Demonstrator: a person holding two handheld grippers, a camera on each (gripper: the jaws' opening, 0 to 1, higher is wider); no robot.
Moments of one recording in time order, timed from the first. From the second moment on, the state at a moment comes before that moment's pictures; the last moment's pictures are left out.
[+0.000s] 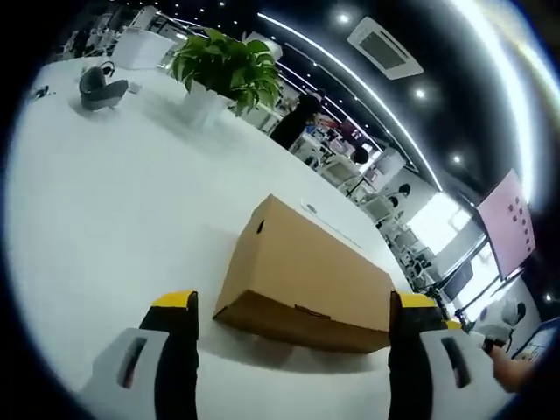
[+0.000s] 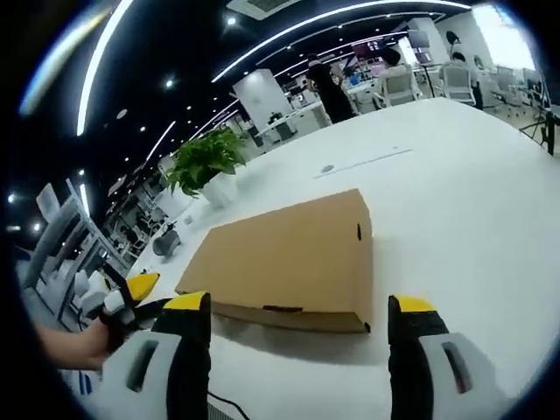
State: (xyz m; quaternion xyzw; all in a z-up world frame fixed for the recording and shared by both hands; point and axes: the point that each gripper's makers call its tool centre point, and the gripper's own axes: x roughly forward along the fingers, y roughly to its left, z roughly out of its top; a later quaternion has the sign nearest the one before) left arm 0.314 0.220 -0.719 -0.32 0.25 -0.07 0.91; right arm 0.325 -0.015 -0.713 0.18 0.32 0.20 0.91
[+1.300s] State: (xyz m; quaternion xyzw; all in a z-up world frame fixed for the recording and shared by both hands) left arm 0.334 0.214 -0.760 -0.32 0.31 -0.04 0.90; right arm 0.339 -0.001 -0.756 0.20 0.38 0.17 0.89
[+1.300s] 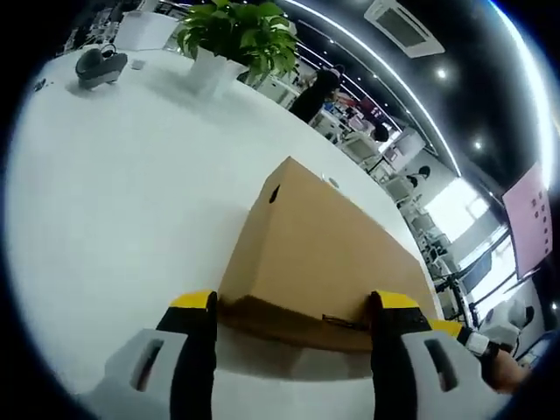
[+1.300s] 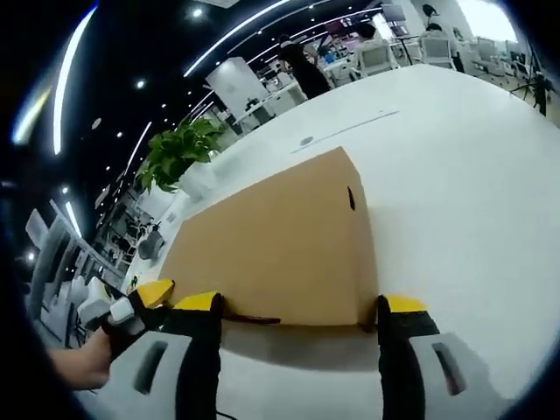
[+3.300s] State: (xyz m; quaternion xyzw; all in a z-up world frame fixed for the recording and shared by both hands) left arm 0.330 0.214 -0.703 -0.29 0.29 0.00 0.91; right arm 0.346 -0.013 -0.700 0.20 0.38 0.11 0.90
